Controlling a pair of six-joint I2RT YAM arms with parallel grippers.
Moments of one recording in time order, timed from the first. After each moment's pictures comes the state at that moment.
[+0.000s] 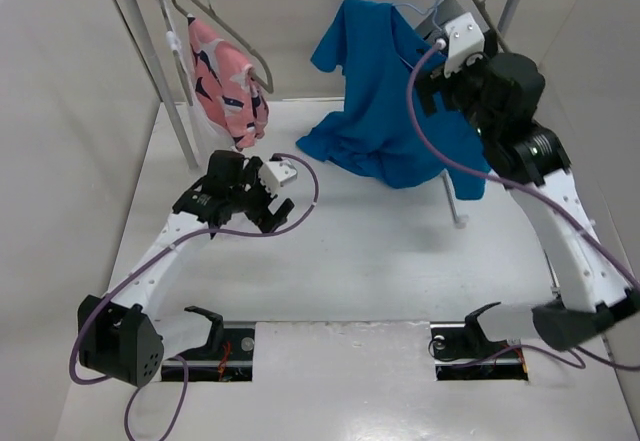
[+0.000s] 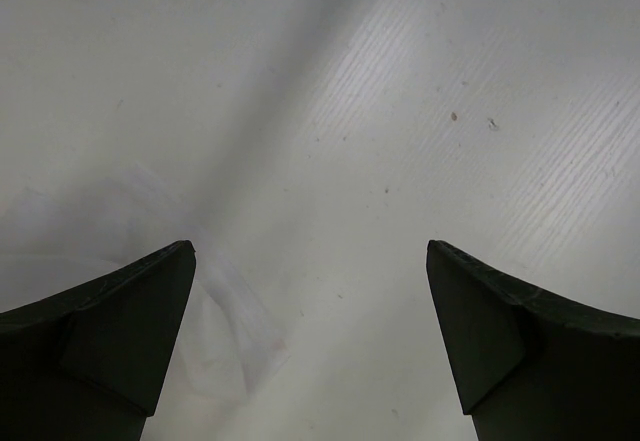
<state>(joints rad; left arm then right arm) -0.34 1.15 0.93 -0.53 0.41 0.51 0.38 1.39 1.78 -0.47 0.15 -0.40</state>
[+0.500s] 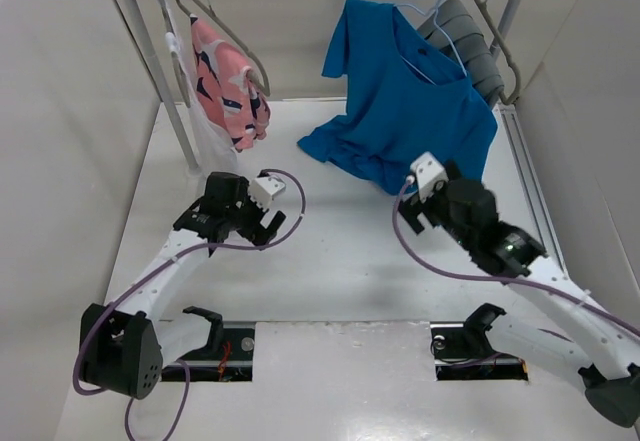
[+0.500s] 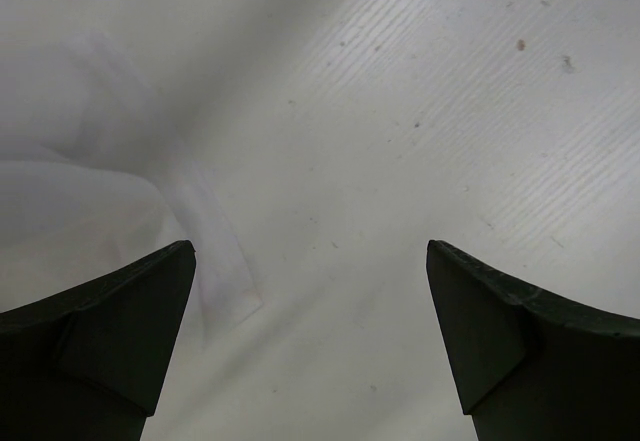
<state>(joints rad) -0.30 1.09 0.71 -0.45 0.30 0.42 0.66 0.84 0.97 -0.45 0.31 -0.38</state>
